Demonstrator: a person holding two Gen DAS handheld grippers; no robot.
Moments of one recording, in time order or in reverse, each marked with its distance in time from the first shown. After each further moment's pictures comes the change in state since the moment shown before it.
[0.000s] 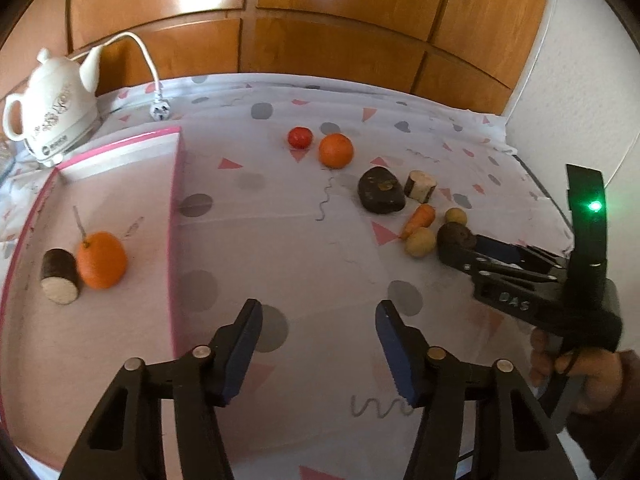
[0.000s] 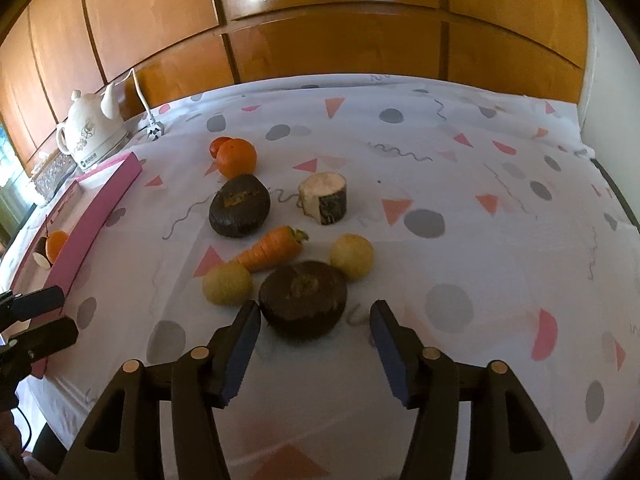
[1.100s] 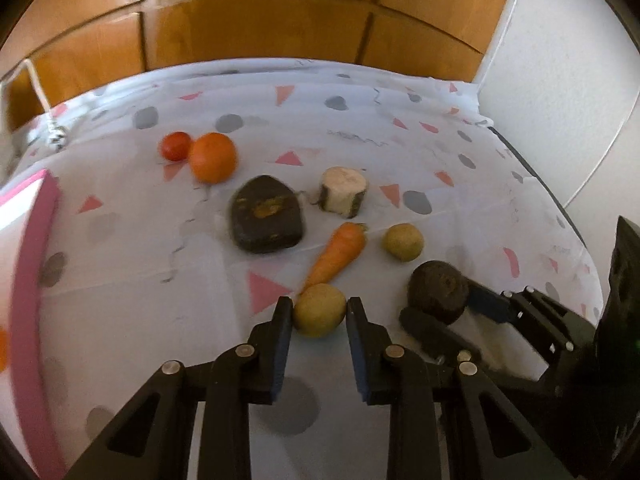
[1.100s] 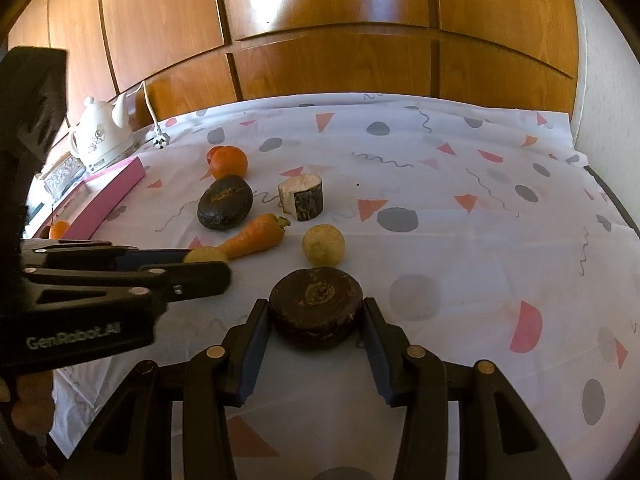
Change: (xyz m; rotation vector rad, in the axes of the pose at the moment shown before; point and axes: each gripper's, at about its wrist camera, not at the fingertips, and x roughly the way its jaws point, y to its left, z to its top) left arm 0.077 -0.078 0.038 0.097 0.049 -0.062; right arm -0.012 -0.023 -0.025 -0.027 -0.106 0.016
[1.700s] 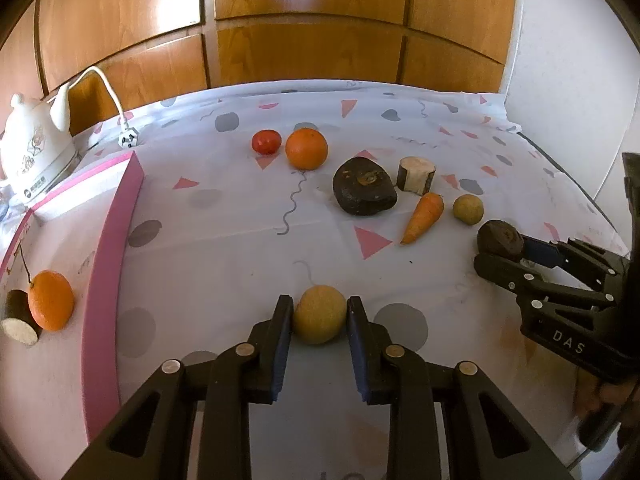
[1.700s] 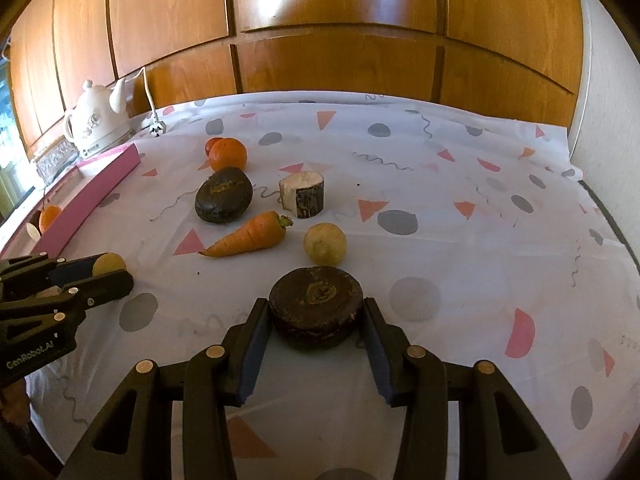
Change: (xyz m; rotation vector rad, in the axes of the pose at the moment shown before) left arm -0.026 0.038 -0.048 0.041 -0.119 0.151; right arm 0.002 0.010 0.000 -0.050 0.011 -0.058
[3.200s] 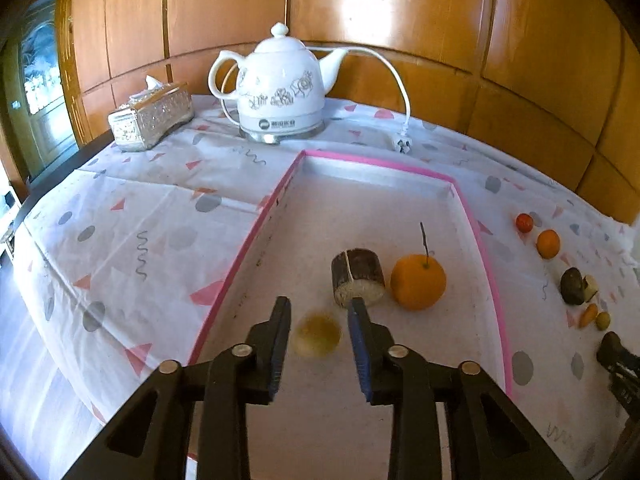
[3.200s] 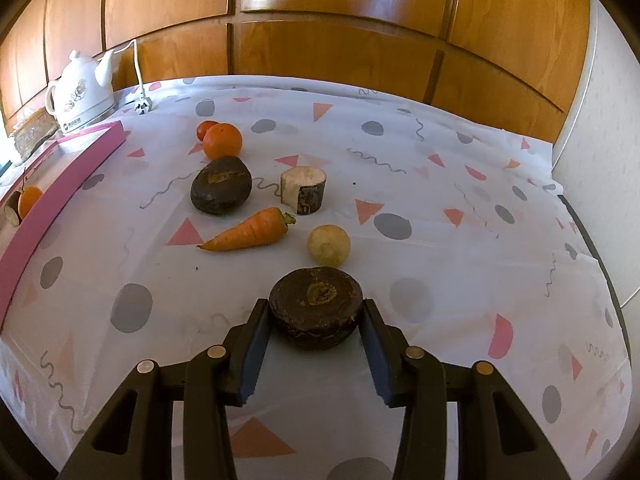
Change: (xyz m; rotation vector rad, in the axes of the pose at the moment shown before) left arm -0.107 0.192 -0.043 -0.462 -0.064 0.390; right arm -0.002 0.021 0.009 -0.045 0.072 -0.114
